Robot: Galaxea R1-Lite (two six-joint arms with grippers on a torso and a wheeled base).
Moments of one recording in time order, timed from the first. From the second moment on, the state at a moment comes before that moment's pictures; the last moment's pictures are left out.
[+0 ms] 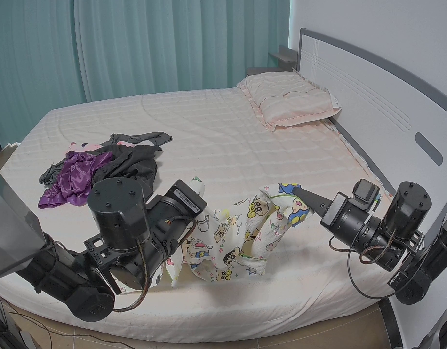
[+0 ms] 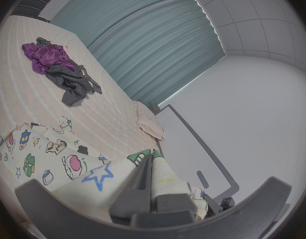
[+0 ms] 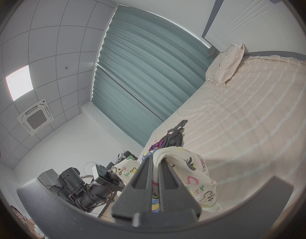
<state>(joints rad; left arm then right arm) -0.71 1.87 -0.60 -1.24 0.36 -0.91 0.56 1.87 -0.38 -1.55 0.15 0.81</state>
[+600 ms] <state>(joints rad) -0.70 1.79 -0.60 -1.24 0.39 -0.90 0.56 1.83 -0.38 -1.55 0.15 0.76</state>
